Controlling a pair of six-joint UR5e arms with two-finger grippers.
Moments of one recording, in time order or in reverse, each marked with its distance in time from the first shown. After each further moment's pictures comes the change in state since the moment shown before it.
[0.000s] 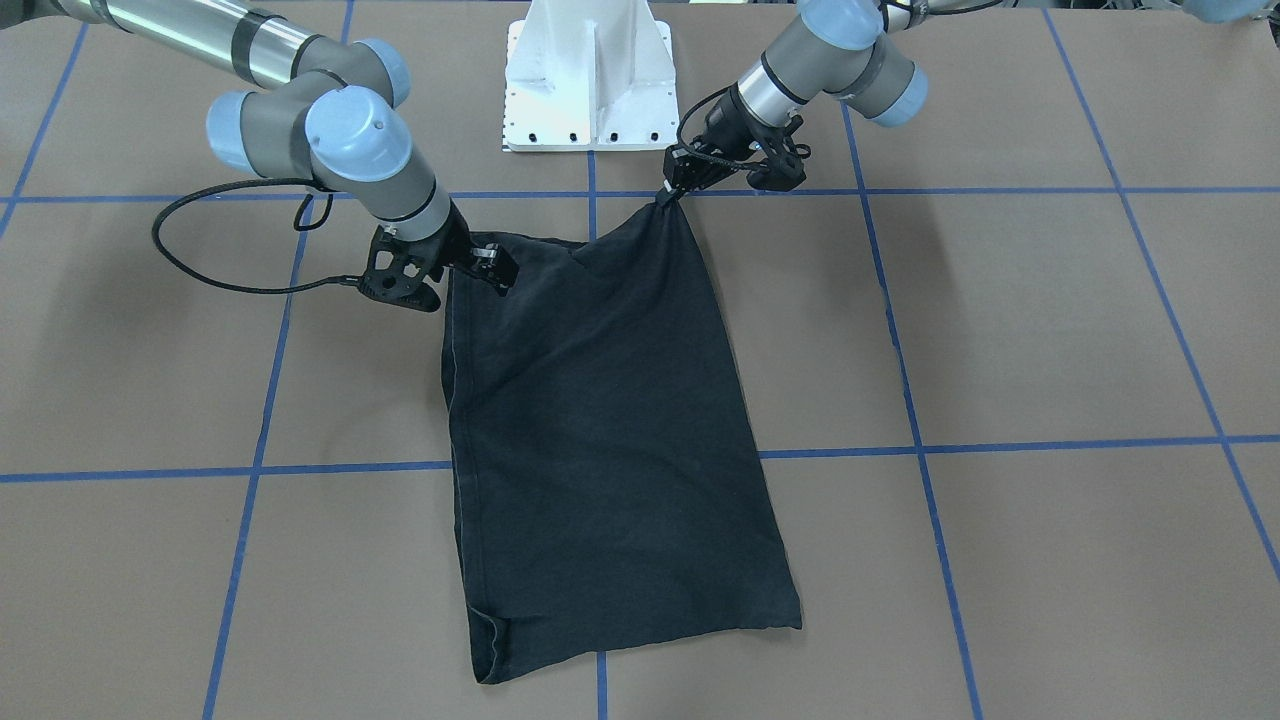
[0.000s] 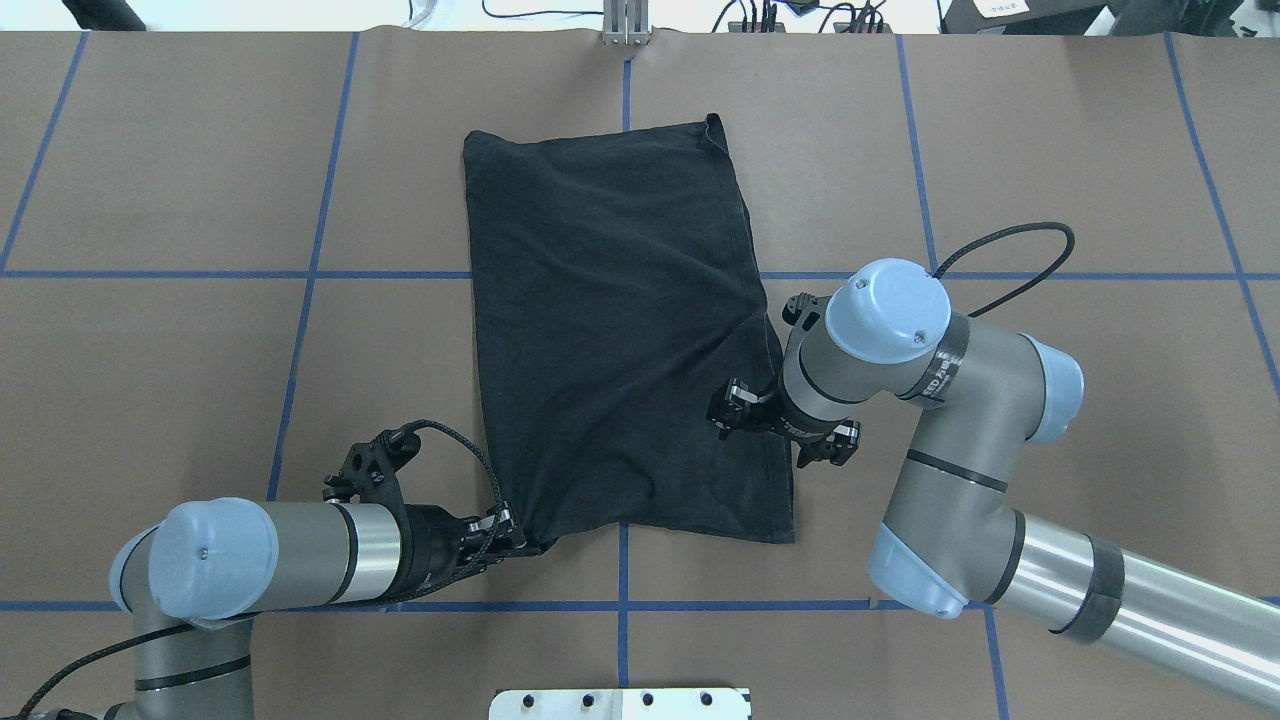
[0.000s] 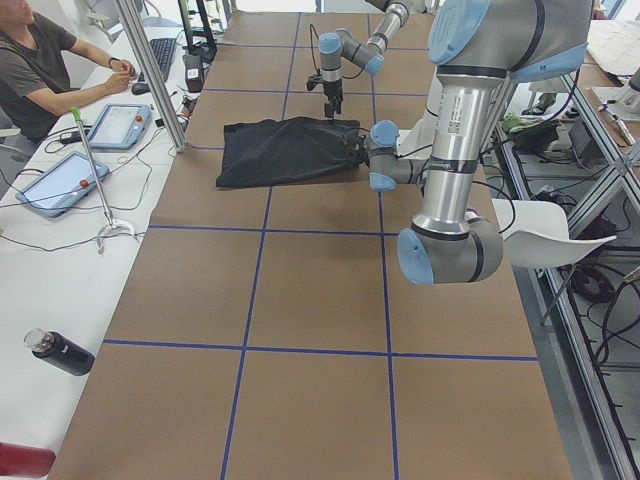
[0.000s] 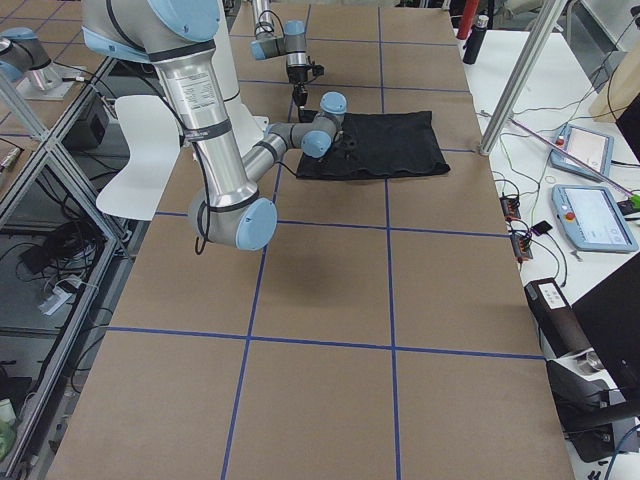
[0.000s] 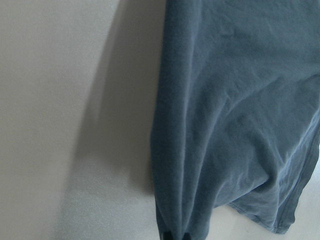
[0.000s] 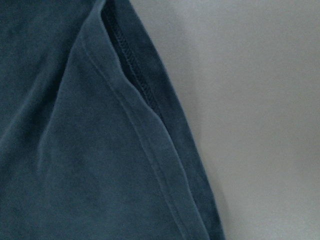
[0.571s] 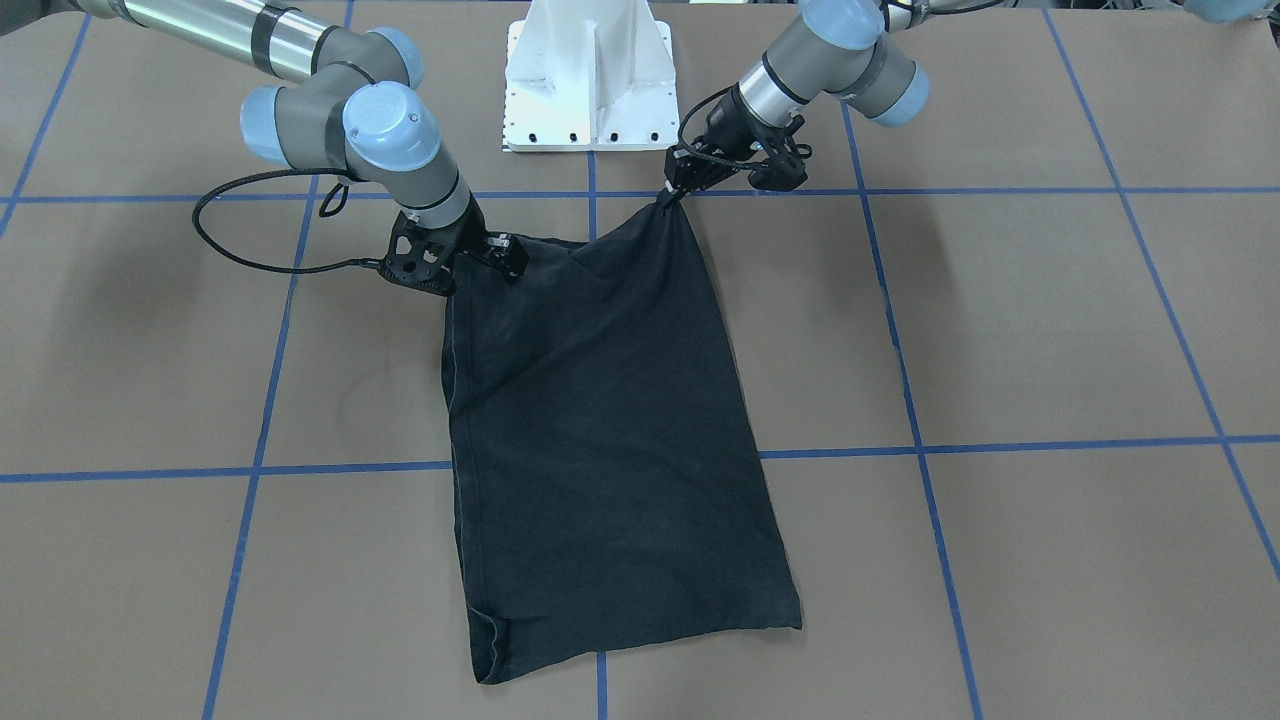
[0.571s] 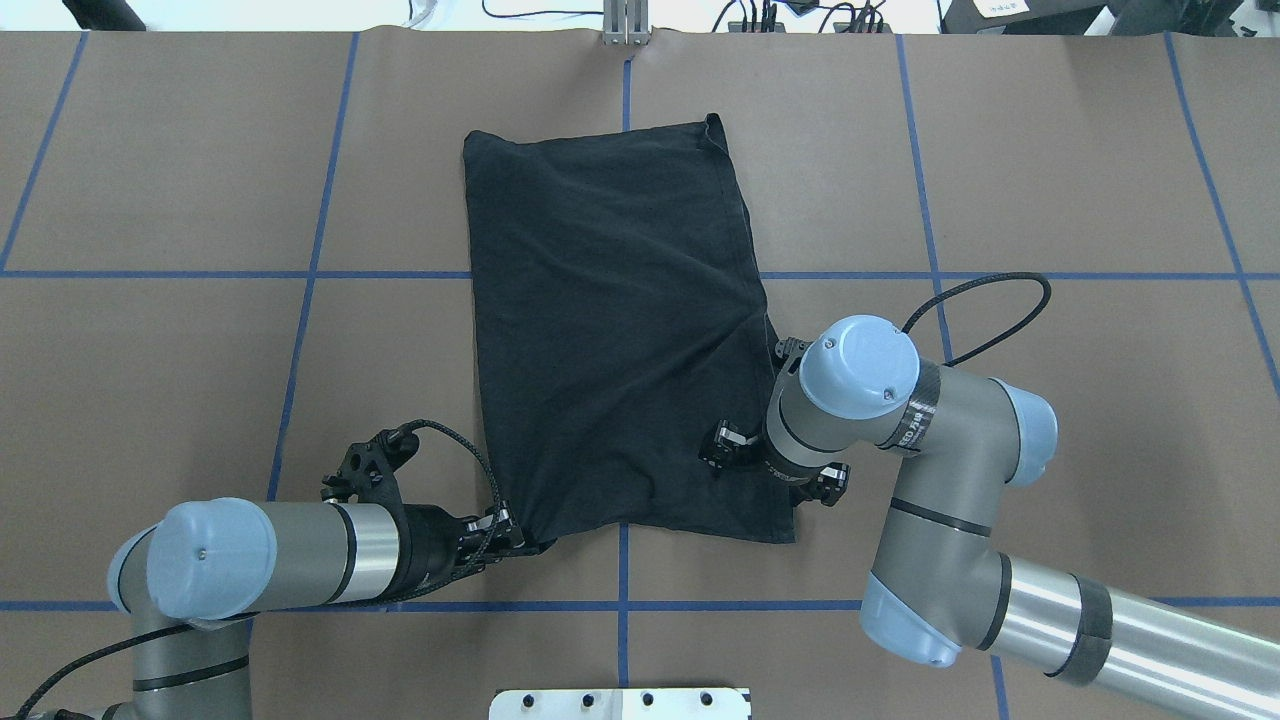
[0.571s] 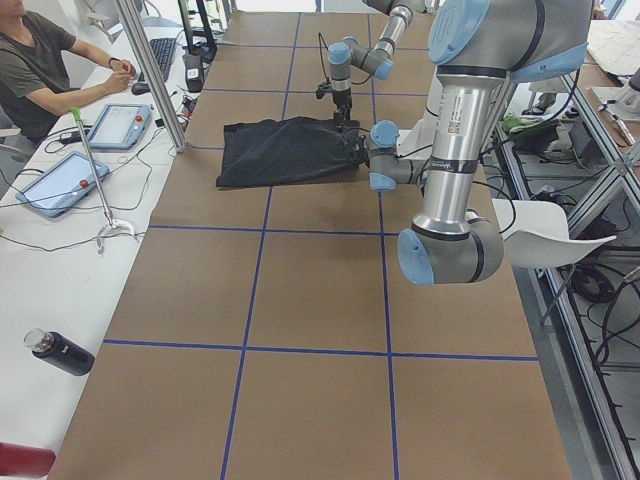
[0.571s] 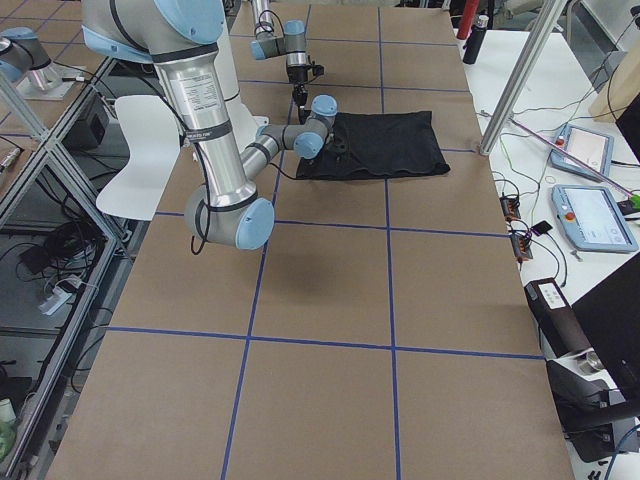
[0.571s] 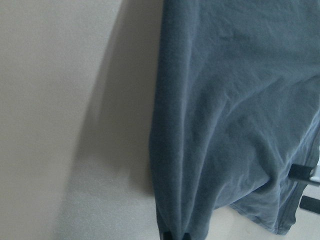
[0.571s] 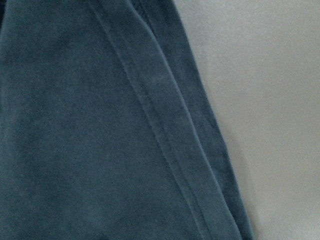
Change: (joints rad) left arm 0.000 0.003 -0.002 0.001 0.002 0.001; right arm -0.061 -0.014 0.004 -0.008 -0.043 0.061
